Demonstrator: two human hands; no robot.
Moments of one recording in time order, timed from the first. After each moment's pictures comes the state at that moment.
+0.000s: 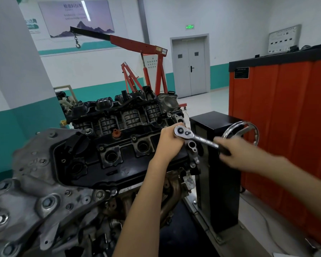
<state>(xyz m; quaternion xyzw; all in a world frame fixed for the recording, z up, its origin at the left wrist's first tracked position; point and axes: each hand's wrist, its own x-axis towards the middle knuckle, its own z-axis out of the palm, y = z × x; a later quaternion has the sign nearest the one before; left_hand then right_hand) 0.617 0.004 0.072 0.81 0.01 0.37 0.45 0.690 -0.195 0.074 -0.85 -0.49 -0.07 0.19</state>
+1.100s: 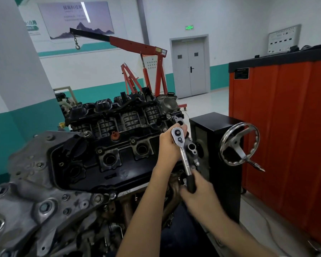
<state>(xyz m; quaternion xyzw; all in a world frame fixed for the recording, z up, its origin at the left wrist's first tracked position) 0.618 -0.013 0.070 0.73 0.01 0.41 0.54 0.585 -0.135 0.001 -0.74 -0.34 0.06 0.58</state>
